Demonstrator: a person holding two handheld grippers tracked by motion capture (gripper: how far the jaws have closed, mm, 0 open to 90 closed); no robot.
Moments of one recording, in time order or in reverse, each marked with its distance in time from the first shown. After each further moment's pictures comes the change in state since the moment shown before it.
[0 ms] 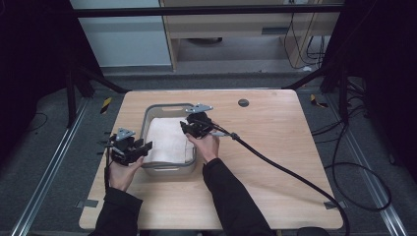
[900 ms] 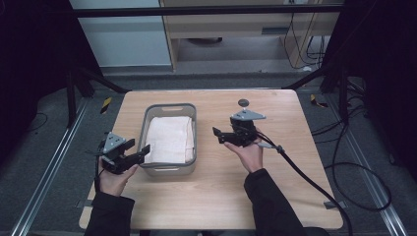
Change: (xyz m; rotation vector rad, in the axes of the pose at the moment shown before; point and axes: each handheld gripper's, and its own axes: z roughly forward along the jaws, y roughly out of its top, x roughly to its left) left arm -0.004 -0.011 -0.034 -0.127 -0.040 0.055; right arm -0.065 -0.039 -0.118 -0.092 -0.008 0.052
